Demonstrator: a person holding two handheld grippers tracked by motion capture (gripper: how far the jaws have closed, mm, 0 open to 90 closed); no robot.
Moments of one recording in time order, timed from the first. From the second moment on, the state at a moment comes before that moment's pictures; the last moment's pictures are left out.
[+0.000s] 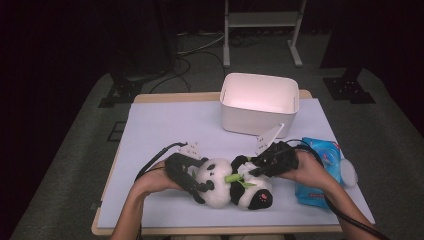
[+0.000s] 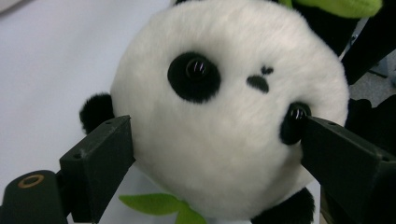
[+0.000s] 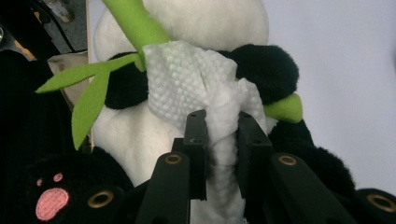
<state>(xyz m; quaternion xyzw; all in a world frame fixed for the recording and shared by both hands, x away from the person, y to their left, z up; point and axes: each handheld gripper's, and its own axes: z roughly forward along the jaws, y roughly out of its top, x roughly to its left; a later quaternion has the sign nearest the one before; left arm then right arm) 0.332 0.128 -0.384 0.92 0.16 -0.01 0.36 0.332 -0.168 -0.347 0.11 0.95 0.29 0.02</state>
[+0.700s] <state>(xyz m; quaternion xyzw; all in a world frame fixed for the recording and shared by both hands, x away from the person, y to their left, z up) 0.329 0.123 -0.385 0.93 0.16 -0.03 0.34 0.325 -0.179 -0.348 0.11 0.95 0.30 0.01</state>
